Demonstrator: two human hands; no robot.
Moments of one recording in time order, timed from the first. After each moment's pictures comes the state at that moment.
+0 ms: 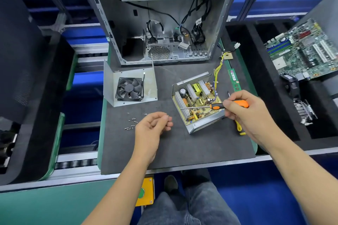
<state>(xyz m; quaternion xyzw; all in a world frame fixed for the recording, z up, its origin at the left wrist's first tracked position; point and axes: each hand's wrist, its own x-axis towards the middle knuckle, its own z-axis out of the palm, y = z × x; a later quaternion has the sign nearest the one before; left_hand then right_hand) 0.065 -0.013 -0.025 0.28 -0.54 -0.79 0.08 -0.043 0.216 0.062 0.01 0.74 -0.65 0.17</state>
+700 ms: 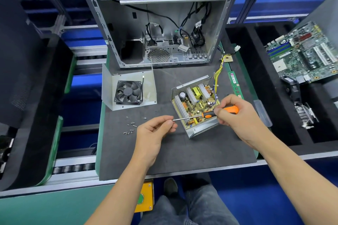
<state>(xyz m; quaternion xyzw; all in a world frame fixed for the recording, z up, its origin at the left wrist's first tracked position) 0.061 -0.011 -0.012 0.23 -0.53 -0.81 0.06 -0.047 0.202 0.051 -0.03 0.78 -0.59 0.20</state>
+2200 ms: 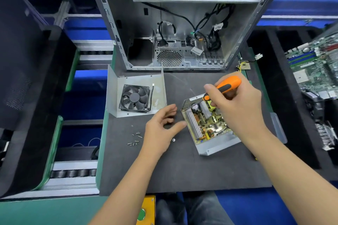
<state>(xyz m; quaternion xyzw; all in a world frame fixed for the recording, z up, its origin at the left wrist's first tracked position) 0.006 -0.039 -0.048 0.21 -0.68 -0.70 0.07 -0.088 0.118 0.073 -0.11 0.83 -0.54 -0.01</state>
